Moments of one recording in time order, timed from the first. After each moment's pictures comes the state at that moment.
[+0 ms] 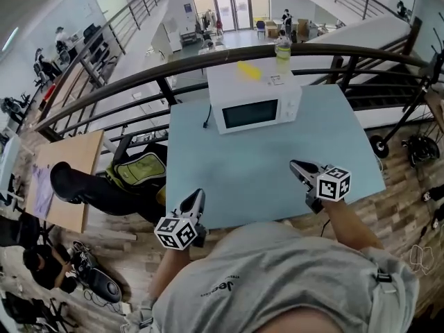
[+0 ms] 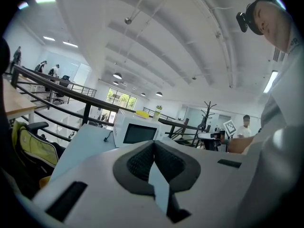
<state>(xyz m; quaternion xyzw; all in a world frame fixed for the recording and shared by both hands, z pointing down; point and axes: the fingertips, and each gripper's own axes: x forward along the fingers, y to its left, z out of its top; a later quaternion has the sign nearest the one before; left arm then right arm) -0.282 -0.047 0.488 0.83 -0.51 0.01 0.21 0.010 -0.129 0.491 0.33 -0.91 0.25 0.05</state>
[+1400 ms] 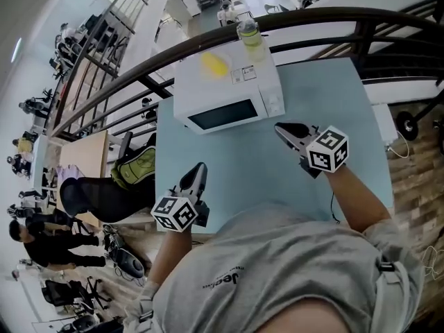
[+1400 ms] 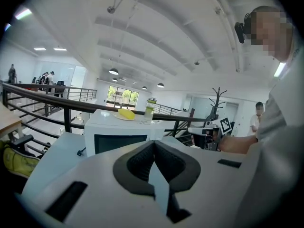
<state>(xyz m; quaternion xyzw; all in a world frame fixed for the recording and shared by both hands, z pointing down) -0.088 -0.238 0.466 0.82 -0.53 0.08 0.20 0.119 -0.339 0.486 0.22 -0.96 0.18 0.01</state>
